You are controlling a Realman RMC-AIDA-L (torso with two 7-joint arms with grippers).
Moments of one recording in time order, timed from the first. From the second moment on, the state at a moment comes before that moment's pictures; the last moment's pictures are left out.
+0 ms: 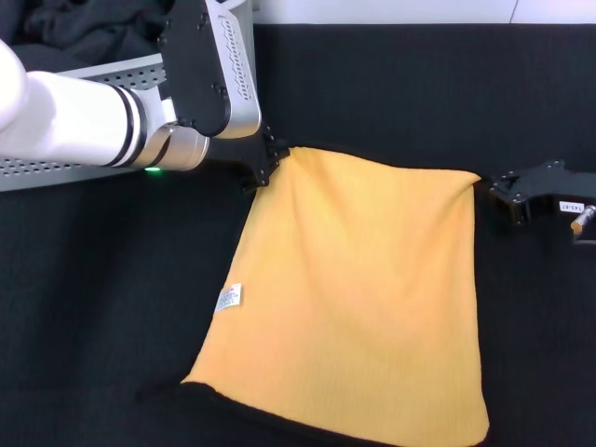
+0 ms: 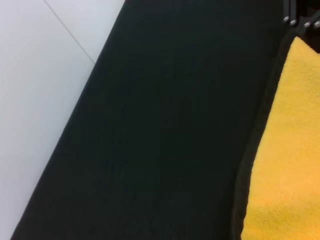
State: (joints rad) left arm -0.53 -2.10 1.49 1.05 2.26 0.88 -1.60; right arm 0.52 2.01 -1.17 -0.64 1.42 1.04 -1.58
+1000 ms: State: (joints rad) left arm -0.46 -2.10 1.50 1.06 2.26 0.81 -1.62; right arm 0.53 2.01 -1.17 -0.66 1.39 1.03 -1.54
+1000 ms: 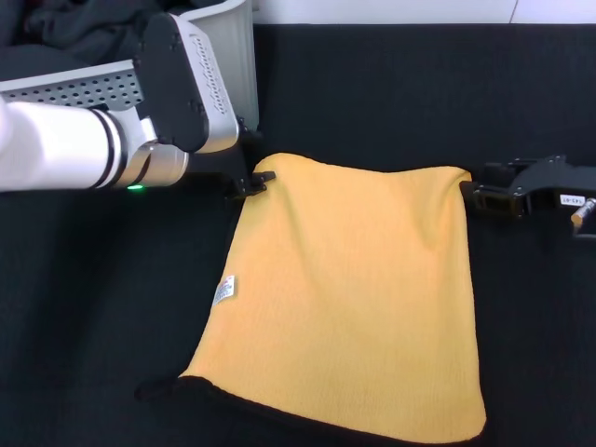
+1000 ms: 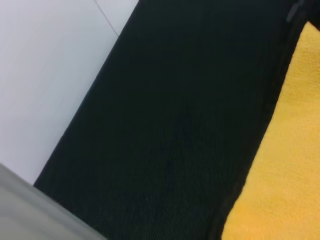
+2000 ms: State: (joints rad) left arm -0.35 -2.08 1.05 1.21 1.68 1.81 -1.62; right arm 0.34 1.99 -0.98 -1.06 1.64 1.80 -1.56
